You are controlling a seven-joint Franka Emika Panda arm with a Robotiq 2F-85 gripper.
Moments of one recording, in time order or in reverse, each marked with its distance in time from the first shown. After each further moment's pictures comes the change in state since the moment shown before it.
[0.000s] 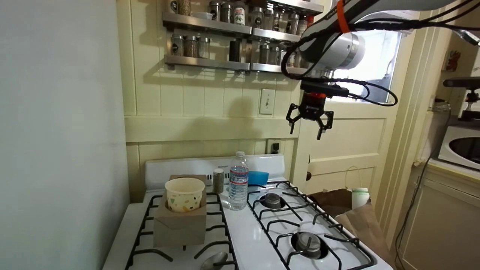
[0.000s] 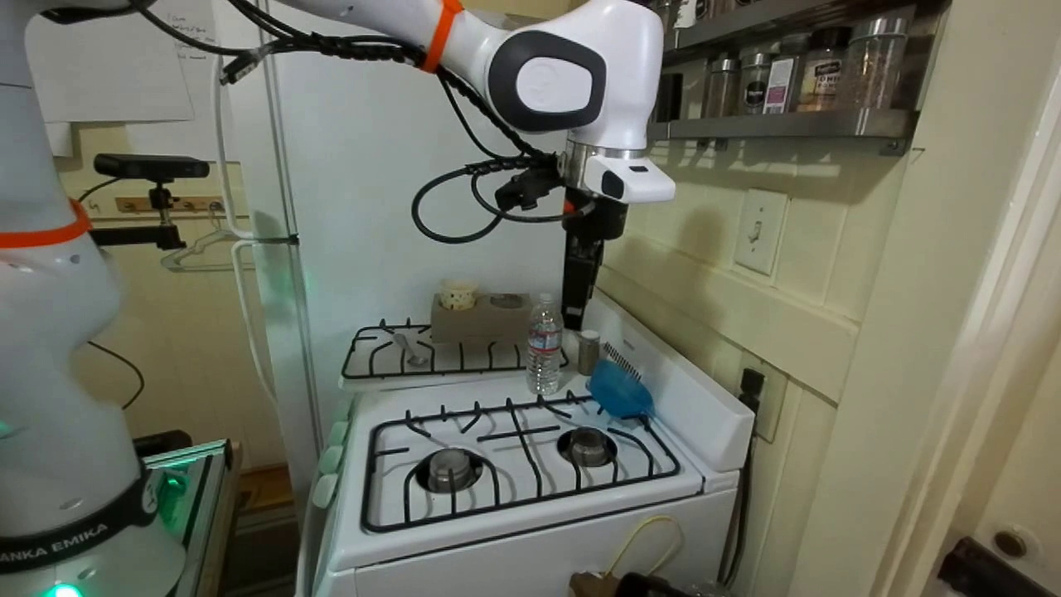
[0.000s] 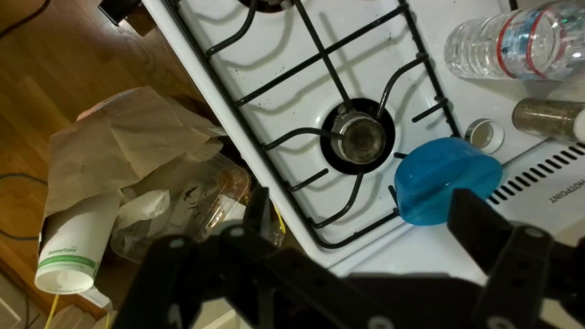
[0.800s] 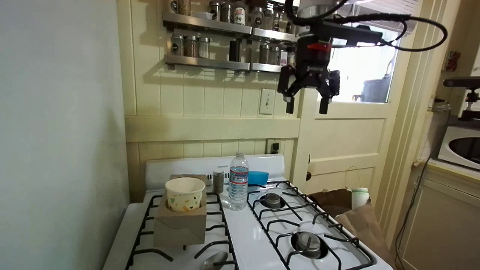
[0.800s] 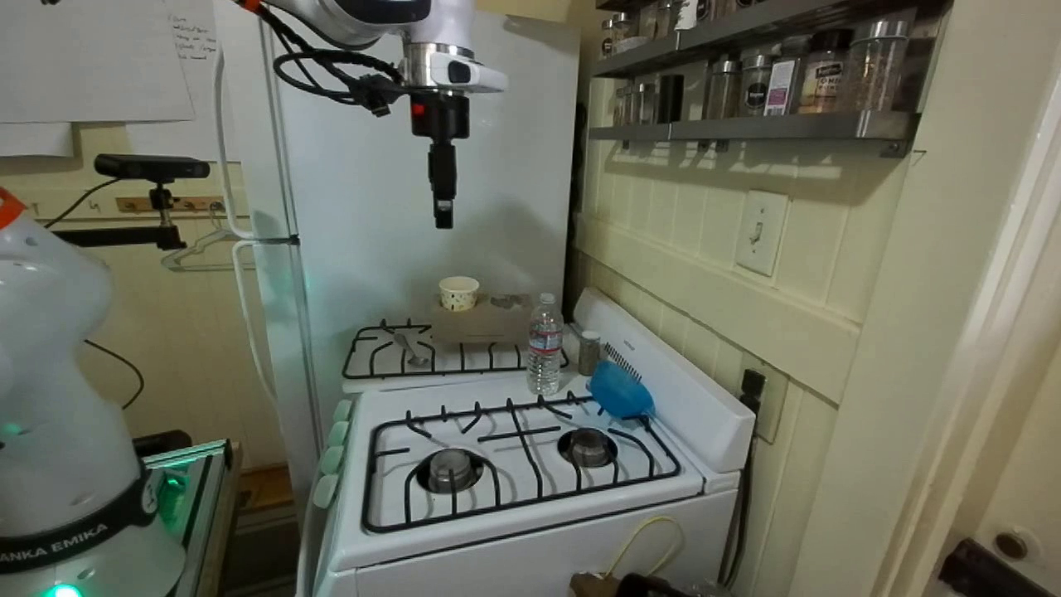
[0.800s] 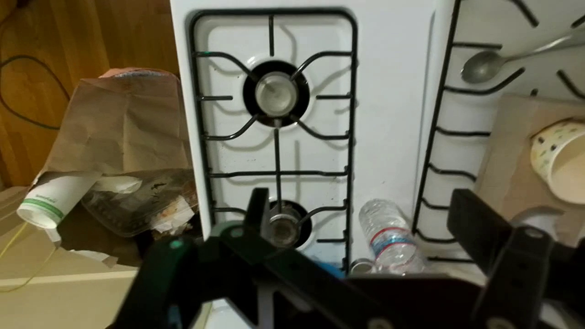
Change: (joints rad) arm 0.135 -0.465 0.212 -0.230 -0.115 -0.216 -0.092
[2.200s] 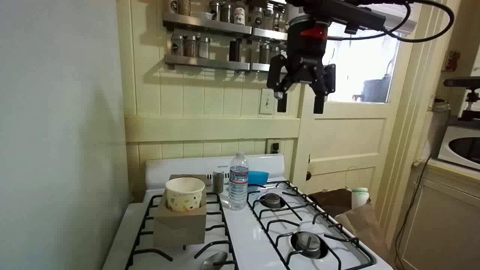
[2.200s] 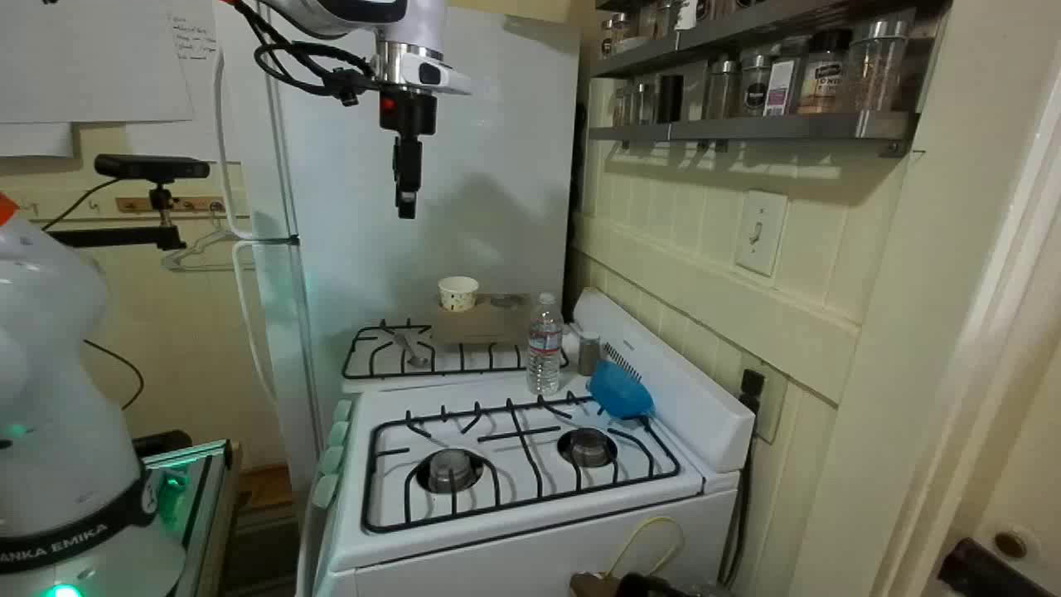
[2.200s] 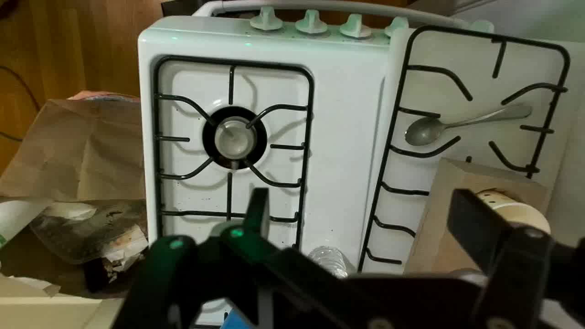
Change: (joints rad) arm 0.063 -0.035 0.054 0.004 0.086 -0.099 -0.001
